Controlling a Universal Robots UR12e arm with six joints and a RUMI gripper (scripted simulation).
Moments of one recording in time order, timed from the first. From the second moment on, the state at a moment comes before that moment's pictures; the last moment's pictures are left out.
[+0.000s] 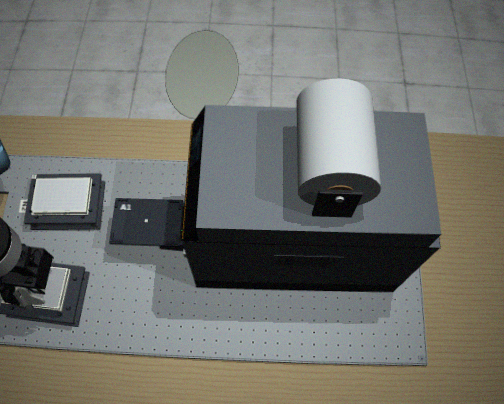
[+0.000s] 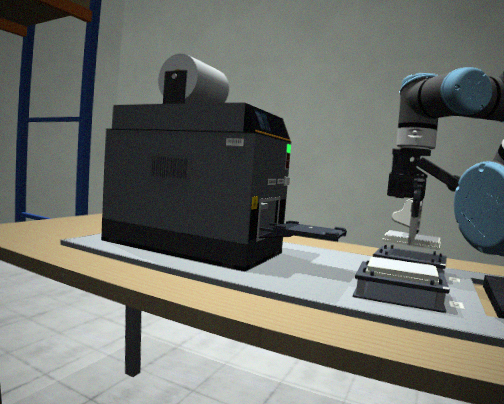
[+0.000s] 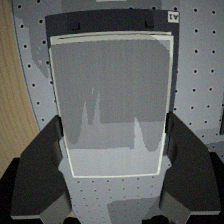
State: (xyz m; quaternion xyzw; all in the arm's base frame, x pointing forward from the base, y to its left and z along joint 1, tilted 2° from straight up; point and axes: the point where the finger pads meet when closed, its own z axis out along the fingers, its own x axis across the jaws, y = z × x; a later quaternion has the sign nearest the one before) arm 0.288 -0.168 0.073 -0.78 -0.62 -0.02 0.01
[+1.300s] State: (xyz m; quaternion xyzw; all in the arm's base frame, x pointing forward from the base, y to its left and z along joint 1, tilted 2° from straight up) arm 0.288 -0.166 0.054 -0.78 -0.62 -0.02 0.01
